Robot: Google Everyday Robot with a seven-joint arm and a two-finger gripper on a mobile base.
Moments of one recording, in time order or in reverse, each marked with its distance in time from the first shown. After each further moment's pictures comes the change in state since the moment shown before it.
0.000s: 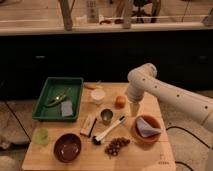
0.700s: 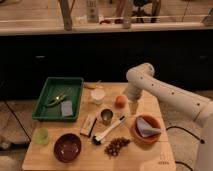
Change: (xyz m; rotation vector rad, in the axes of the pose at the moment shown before) arm 0.001 -0.016 0.019 -0.018 -0.017 -0.075
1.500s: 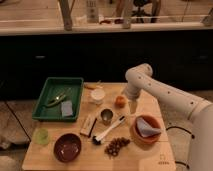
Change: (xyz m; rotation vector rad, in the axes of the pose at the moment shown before) arm 0.003 -0.016 0.020 -0.004 -0.009 -0.087
